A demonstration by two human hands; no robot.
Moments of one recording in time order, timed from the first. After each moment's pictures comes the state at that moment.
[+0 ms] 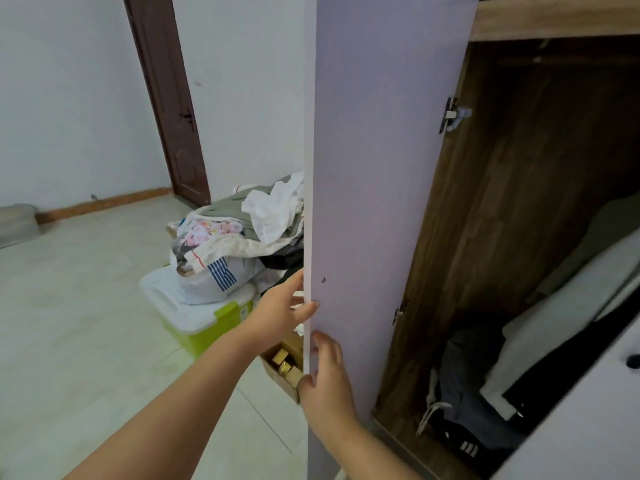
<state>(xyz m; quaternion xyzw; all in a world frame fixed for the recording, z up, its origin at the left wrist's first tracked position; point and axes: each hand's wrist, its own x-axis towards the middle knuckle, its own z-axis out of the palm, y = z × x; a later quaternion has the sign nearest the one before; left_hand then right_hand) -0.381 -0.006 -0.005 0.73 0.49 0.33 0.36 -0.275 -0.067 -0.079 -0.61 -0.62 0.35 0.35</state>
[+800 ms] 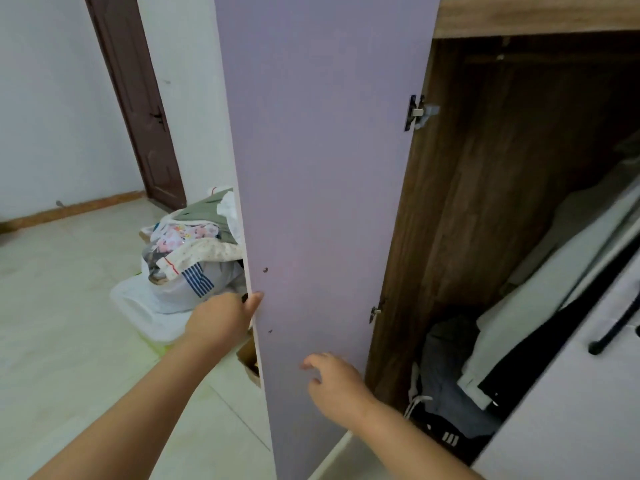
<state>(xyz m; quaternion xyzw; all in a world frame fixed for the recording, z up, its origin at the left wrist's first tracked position) -0.392 0.015 -0.006 0.71 0.70 0.06 0.05 -0.213 -0.046 -0.067 -0.62 -0.70 0.32 0.15</state>
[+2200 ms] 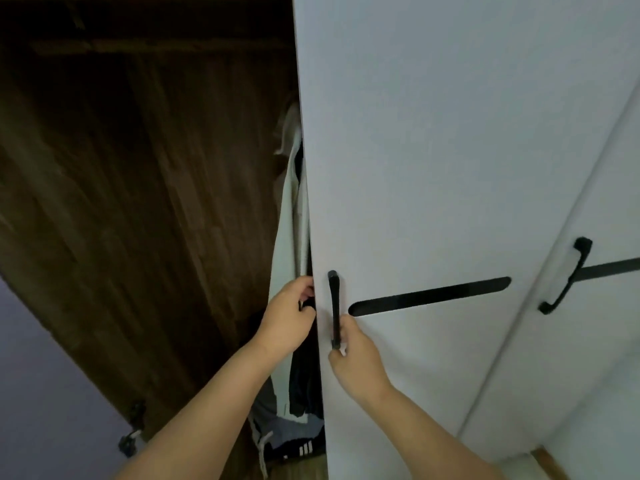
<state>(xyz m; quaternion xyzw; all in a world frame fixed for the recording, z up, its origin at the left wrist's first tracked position) 0.099 0.052 -0.008 0.86 0.21 0.18 0.43 0.149 -0.064 -0.062 -0.81 -0.33 0.14 0.47</state>
